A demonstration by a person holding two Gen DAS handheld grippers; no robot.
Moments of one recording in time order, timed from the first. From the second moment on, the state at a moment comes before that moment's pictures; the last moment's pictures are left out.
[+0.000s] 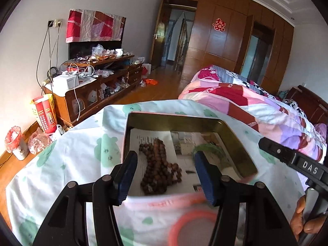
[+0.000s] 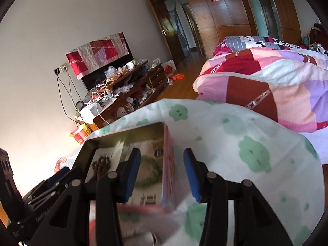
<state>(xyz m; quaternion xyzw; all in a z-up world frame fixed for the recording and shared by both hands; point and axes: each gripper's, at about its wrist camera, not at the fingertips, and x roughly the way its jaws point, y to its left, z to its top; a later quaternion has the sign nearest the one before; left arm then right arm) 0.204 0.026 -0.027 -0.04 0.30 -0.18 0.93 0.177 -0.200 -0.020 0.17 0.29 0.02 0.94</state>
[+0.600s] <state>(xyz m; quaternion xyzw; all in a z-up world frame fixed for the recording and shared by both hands) 0.102 0.026 -0.038 0.00 0.36 -0.26 0.89 0.087 -0.198 -0.036 0.14 0.32 0.02 0.94</state>
